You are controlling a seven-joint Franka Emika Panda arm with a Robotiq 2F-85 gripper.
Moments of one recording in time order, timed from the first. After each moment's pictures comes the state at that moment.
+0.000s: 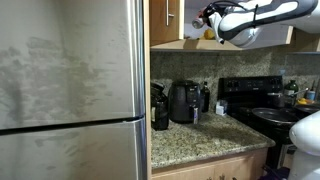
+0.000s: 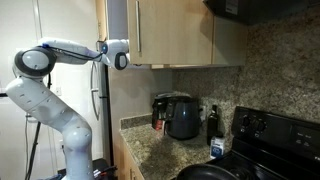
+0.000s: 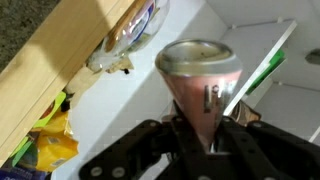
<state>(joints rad) 0.01 -0.63 0.26 -2.28 0.39 3.45 0.56</state>
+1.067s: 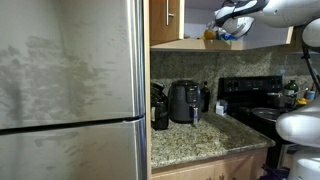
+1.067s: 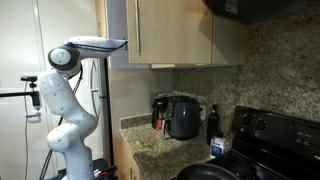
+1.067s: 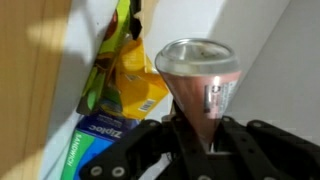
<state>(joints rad) -0.72 -0.37 0.55 -1.87 0.64 3.14 0.74</state>
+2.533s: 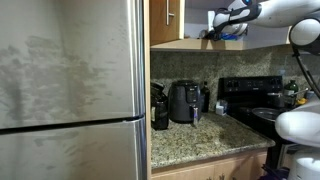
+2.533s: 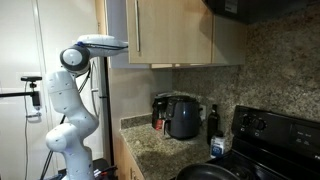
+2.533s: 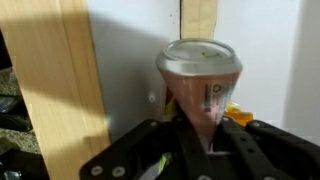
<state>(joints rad) -0.79 -0.23 0.62 -1.71 0.26 2.78 1.50</state>
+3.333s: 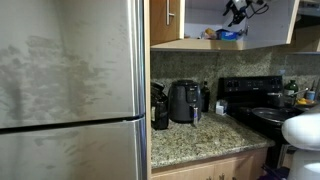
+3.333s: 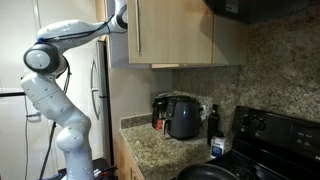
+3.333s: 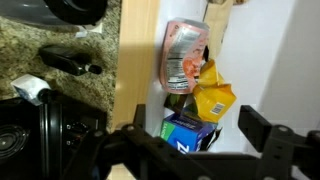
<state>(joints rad) -0.28 -0.50 0.07 -1.67 0.15 2.23 1.29</state>
